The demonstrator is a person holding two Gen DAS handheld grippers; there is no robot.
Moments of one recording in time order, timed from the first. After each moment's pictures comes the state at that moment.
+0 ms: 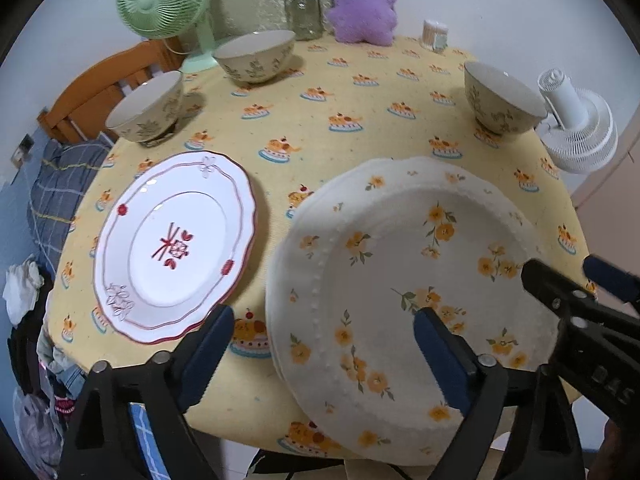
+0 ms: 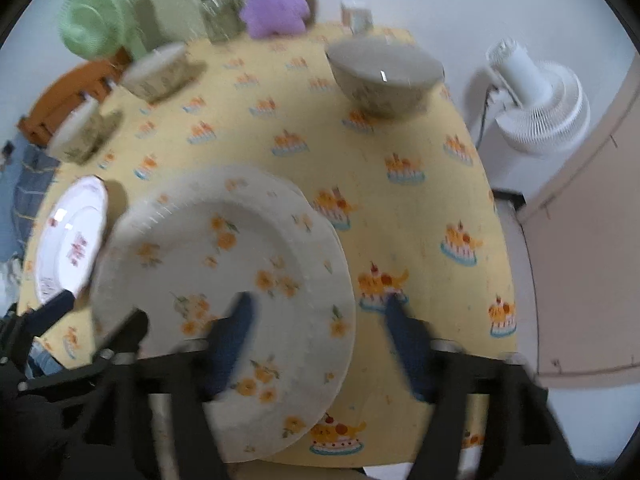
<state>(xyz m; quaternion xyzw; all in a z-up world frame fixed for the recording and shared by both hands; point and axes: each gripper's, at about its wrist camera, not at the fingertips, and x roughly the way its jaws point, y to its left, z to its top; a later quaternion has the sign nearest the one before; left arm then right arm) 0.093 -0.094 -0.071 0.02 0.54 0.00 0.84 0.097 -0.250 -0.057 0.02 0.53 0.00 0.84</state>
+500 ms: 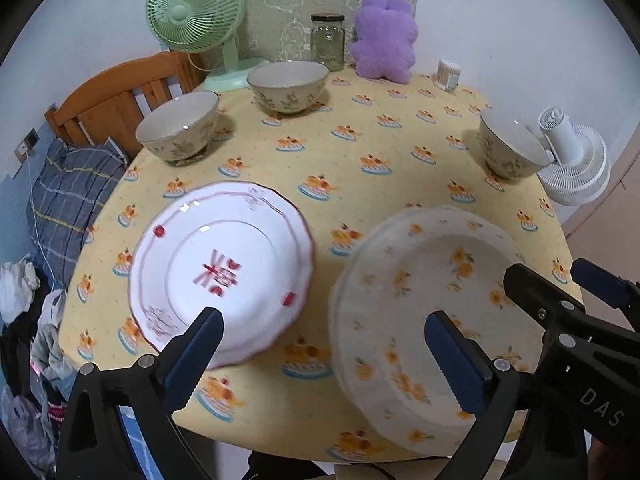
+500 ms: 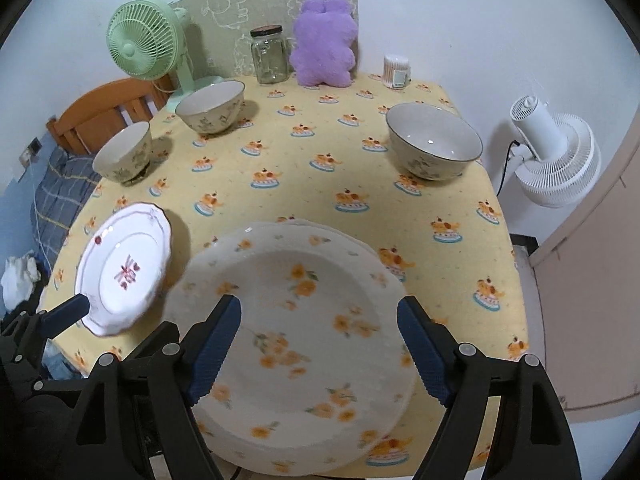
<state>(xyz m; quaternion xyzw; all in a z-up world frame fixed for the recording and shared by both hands) 0.097 -0.041 -0.043 0.00 0.50 -0.01 0.87 0.099 -0.196 -0.022 0.01 0.49 0.02 0.87</state>
